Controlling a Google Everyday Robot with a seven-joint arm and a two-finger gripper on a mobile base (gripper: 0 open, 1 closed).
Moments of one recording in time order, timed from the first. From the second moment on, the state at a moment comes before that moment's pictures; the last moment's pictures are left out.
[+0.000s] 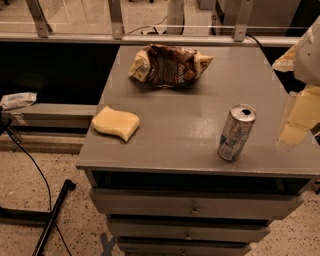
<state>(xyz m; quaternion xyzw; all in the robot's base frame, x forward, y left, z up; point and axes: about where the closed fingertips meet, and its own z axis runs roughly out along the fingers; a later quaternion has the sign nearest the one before) 0.438 -0.217 0.976 -0.60 0.78 -0.03 0.16</state>
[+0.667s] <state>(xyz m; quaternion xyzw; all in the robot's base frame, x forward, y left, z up) 0.463 -0.212 0.980 -0.61 0.77 -0.04 0.18</state>
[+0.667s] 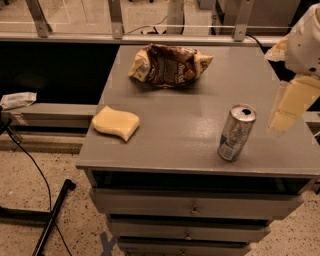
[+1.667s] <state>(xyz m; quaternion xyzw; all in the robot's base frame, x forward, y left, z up) 0.675 -0.129 1.004 -0.68 0.69 -0.06 0.24</state>
